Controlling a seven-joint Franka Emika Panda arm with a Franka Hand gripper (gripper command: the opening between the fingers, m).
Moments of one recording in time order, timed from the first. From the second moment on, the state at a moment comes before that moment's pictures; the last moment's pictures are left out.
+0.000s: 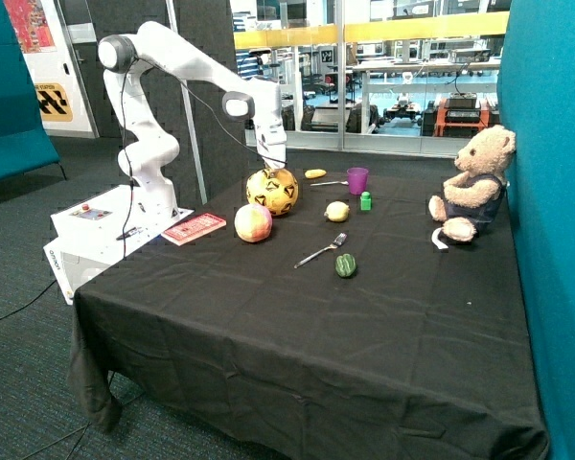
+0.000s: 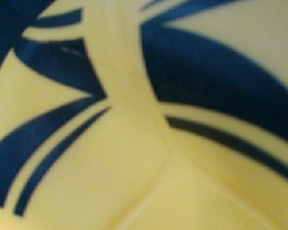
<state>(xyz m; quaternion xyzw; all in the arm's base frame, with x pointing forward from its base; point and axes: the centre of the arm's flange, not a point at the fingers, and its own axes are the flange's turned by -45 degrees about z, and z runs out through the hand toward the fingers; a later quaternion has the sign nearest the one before) 0.458 0.059 0.402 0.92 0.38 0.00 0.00</state>
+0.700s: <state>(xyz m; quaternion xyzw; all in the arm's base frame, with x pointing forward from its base) 0.456 0.057 0.405 0.92 0.38 0.00 0.00</state>
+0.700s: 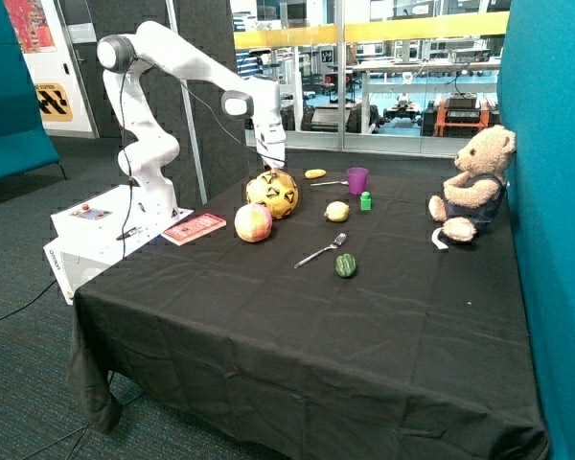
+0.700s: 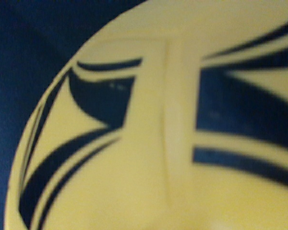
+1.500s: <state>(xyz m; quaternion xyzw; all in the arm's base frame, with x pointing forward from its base) 0.475 0.078 0.428 0.92 0.39 0.00 0.00</state>
